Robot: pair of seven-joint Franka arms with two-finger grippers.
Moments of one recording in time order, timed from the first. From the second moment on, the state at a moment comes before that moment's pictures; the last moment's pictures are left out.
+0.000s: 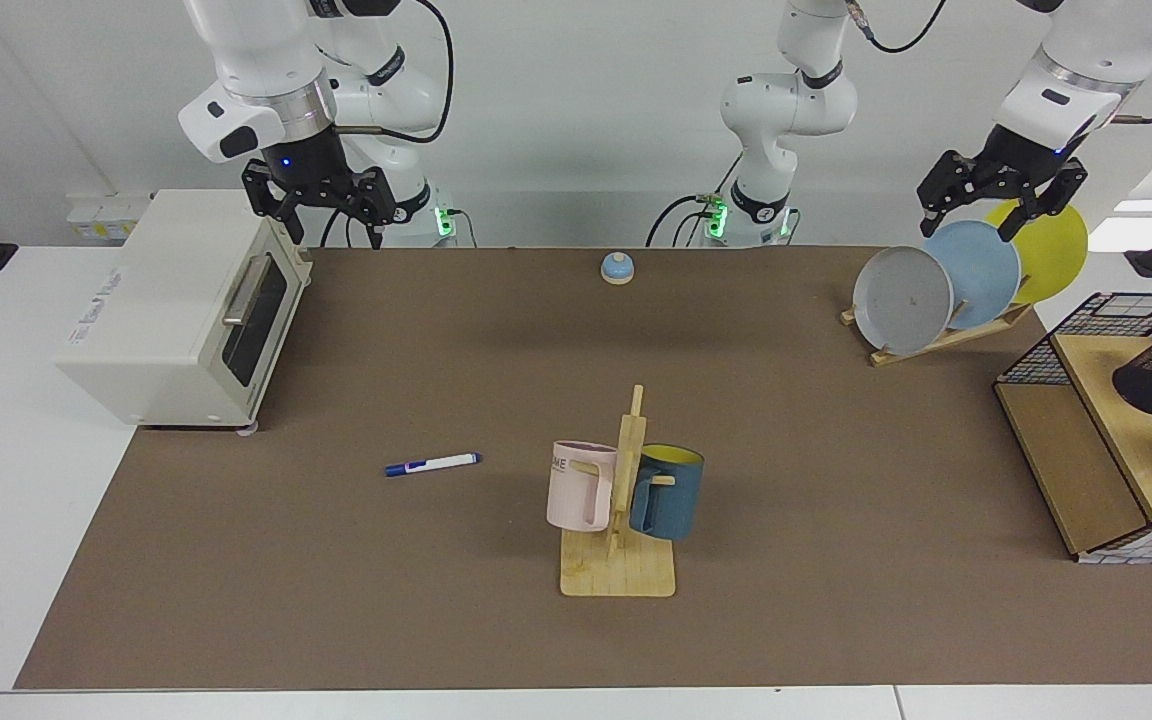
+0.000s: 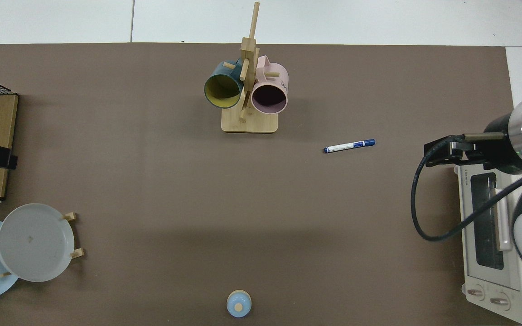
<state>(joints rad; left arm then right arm) -0.08 0.01 0.11 -1.42 -0.02 1.43 0.14 0.03 0.01 0.14 -1.47 -0.03 1.46 0.25</state>
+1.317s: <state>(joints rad) -0.08 0.01 0.12 -1.42 -0.02 1.38 0.13 0.03 0.01 0.15 -1.61 0.04 1.63 1.24</state>
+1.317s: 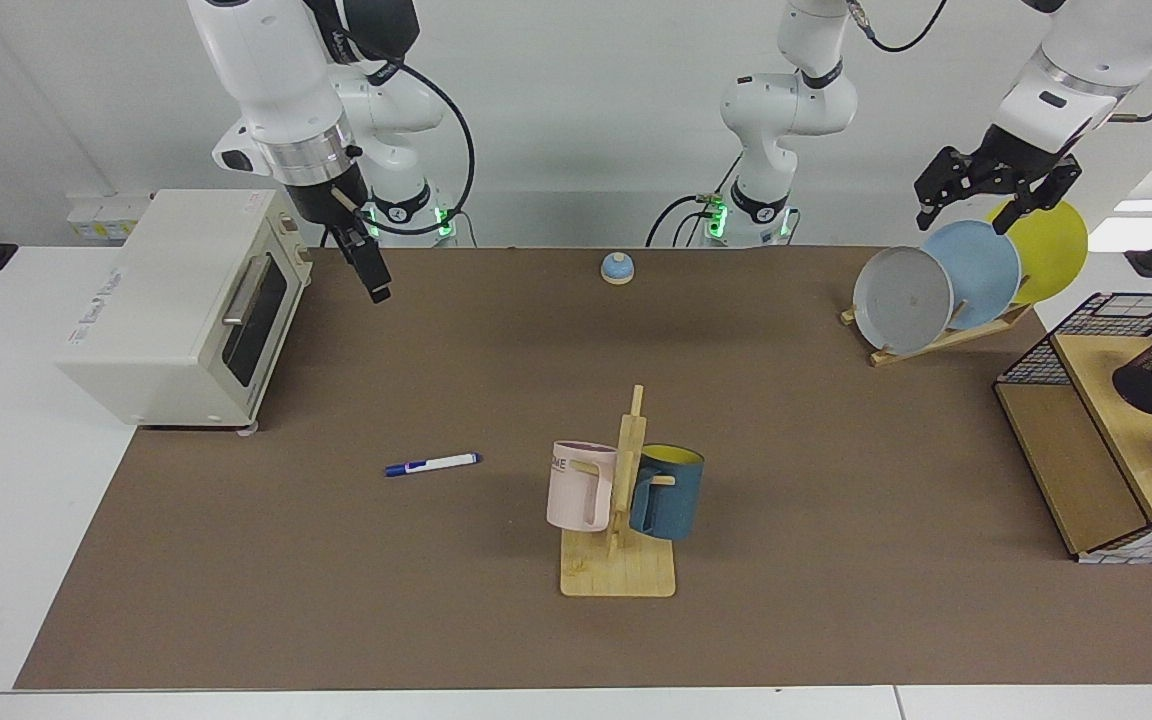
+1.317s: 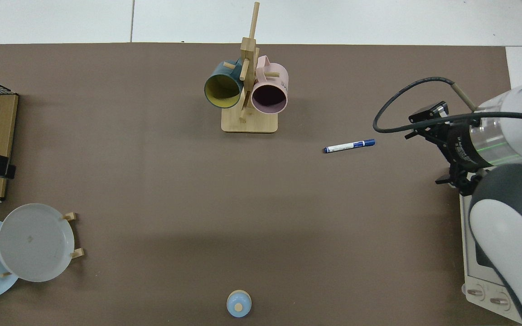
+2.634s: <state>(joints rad) -0.07 0.01 0.11 -1.42 -0.02 1.34 0.13 0.02 0.35 0.14 -1.87 0.04 2.25 1.54</state>
